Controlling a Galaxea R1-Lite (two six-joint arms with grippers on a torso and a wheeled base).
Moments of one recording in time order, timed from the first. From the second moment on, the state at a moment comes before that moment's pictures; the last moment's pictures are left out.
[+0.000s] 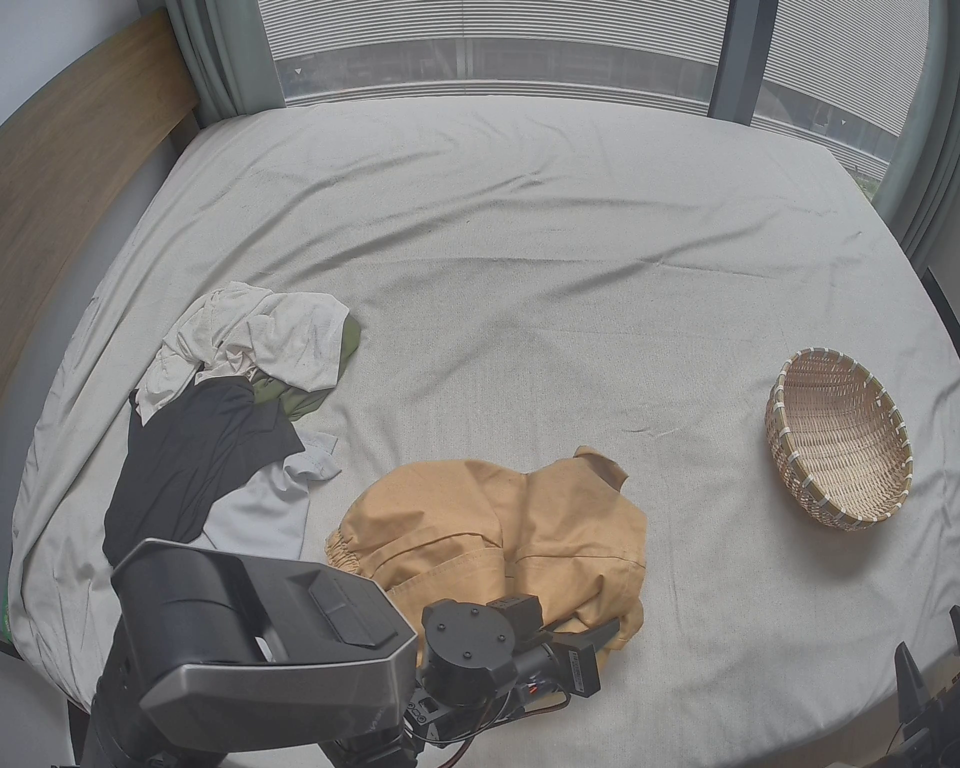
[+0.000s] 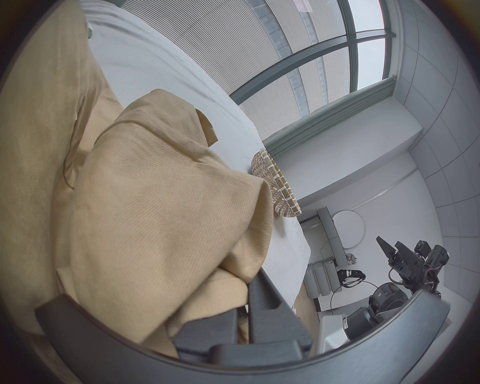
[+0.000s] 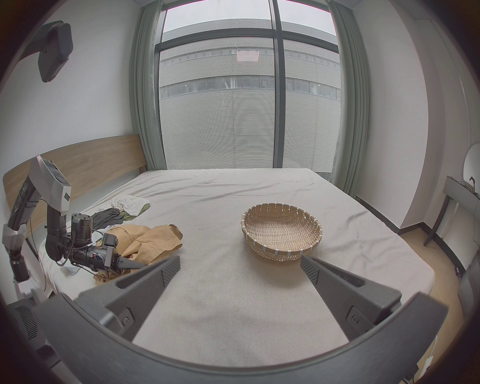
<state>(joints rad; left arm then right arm) -0.93 2.44 -0.67 -1.54 -0.08 -0.64 -0.01 0.02 -0.02 0.00 0.02 0.00</state>
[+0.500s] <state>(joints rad) -0.93 2.45 -0.66 -1.54 -0.08 -0.64 -0.01 0.02 -0.02 0.00 0.02 0.00</state>
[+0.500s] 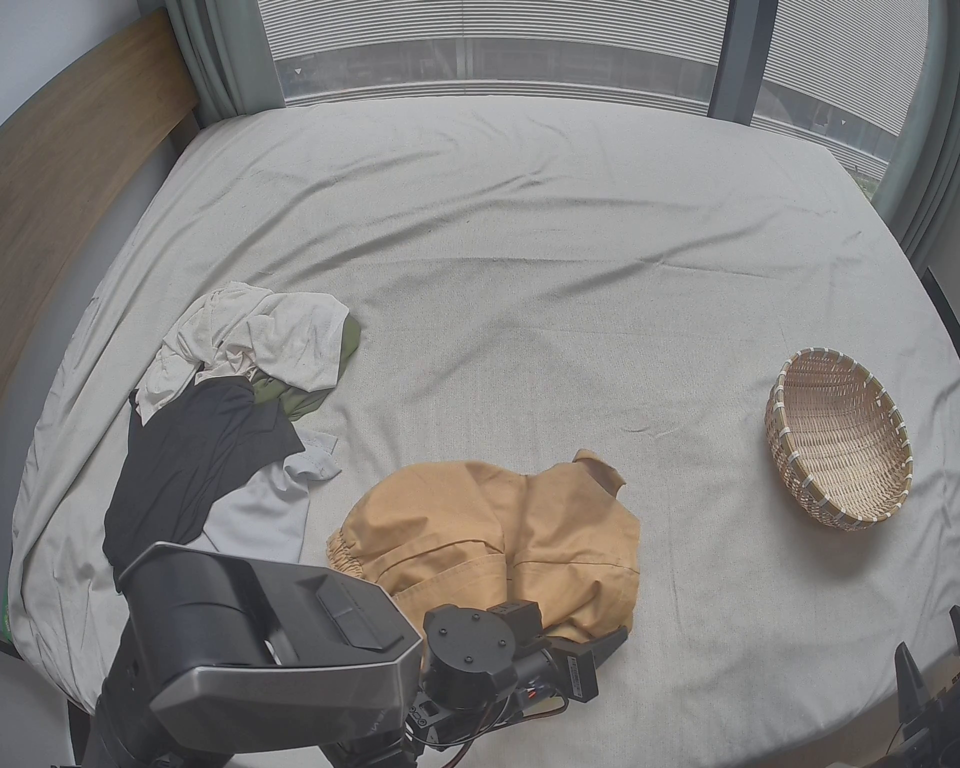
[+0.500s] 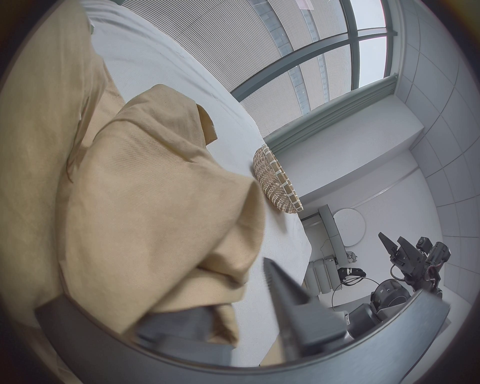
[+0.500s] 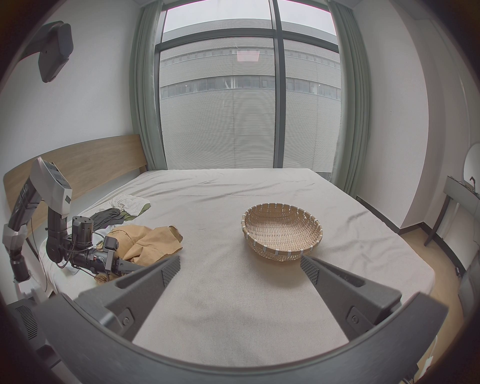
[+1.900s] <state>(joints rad) -0.83 1.72 -0.03 -1.52 -0.01 -0.65 -0.01 0.02 -0.02 0.00 0.02 0.00</state>
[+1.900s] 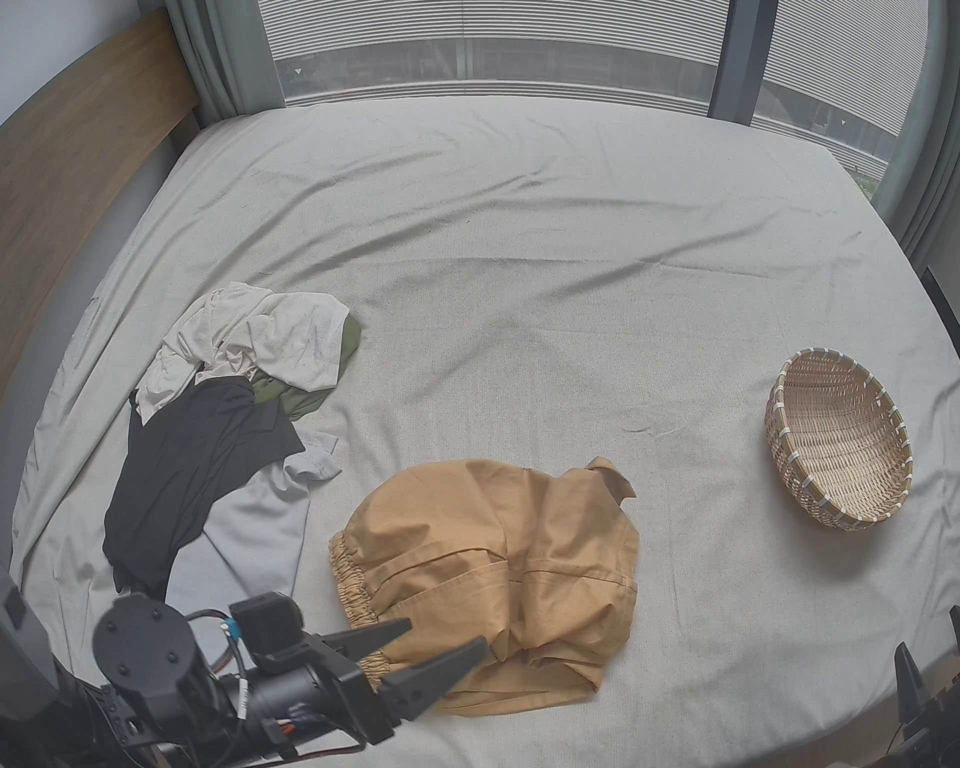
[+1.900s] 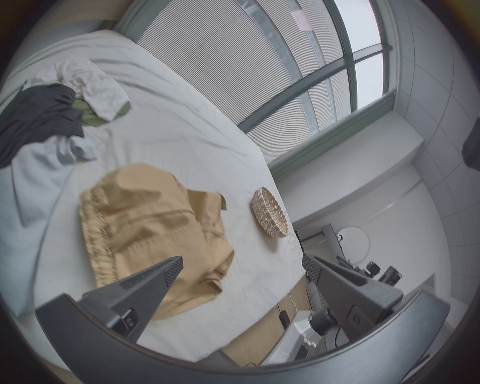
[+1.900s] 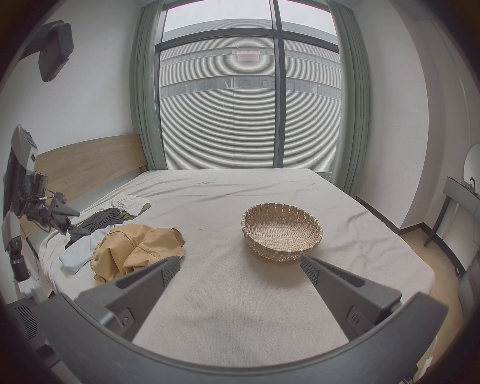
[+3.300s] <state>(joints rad) -0.48 1.88 -0.02 -1.45 -0.14 -0.65 -0.01 0.02 -0.02 0.00 0.02 0.00</state>
